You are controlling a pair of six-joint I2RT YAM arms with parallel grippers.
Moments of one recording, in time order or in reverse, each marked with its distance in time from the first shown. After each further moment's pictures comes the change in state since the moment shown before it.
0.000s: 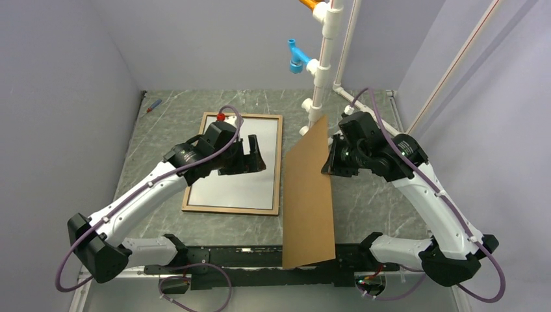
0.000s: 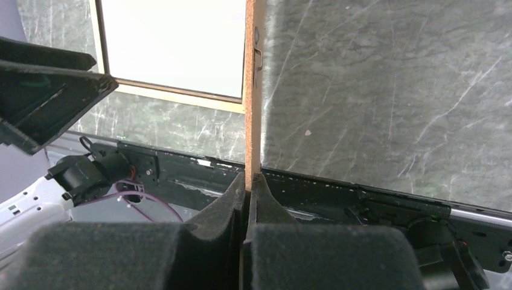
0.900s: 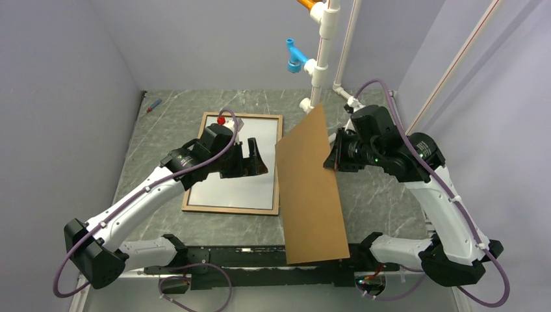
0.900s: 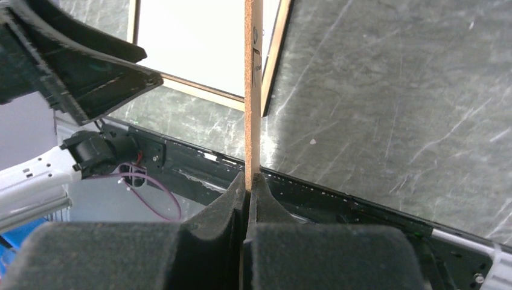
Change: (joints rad) left arm 0.018 -0.060 -0.074 0.079 0.117 -0.002; right arm 0.000 -0.005 0.103 -0.021 -0.043 -0.098
